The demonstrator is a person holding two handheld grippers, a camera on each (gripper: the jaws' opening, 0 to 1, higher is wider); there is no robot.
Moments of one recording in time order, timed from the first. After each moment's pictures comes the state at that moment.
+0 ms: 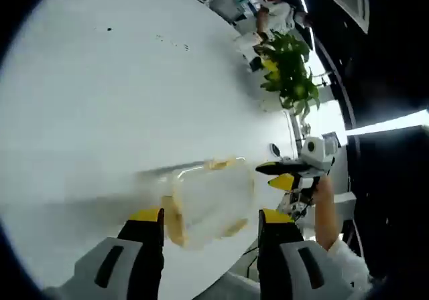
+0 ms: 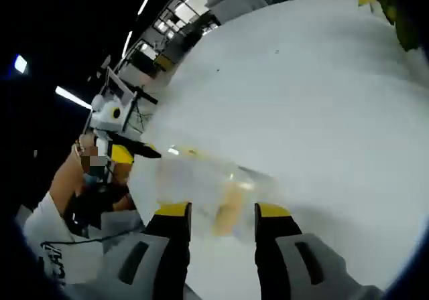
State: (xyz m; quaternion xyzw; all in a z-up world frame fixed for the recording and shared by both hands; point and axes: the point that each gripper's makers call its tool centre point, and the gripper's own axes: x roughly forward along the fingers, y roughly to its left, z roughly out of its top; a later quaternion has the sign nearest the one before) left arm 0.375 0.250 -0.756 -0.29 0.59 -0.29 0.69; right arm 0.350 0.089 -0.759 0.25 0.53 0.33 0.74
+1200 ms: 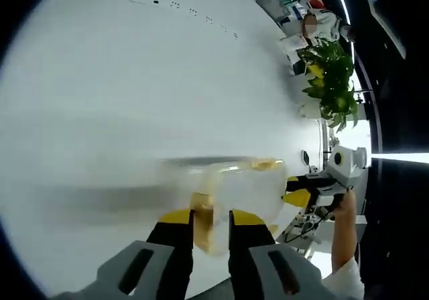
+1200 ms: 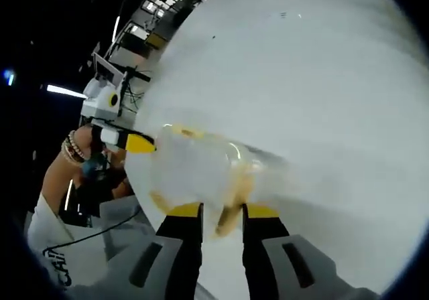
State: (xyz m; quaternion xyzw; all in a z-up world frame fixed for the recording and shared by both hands) left arm 0.359 0.259 -0.788 -0.22 0.65 -0.23 0.69; right arm 0.338 0.105 -0.779 0.16 0.60 0.34 0.71
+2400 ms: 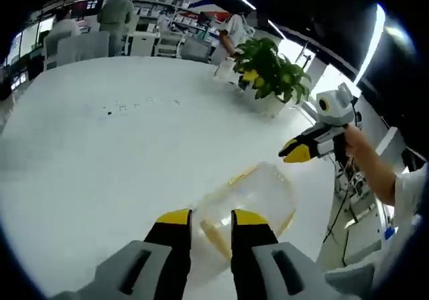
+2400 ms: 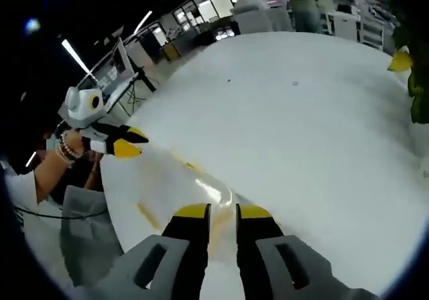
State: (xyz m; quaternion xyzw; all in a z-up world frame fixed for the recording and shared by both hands) left arm 0.379 0.251 -0.740 -0.02 0.36 -0.37 0.85; right arm 0.375 0.106 -0.738 0.06 0.43 0.37 0.82
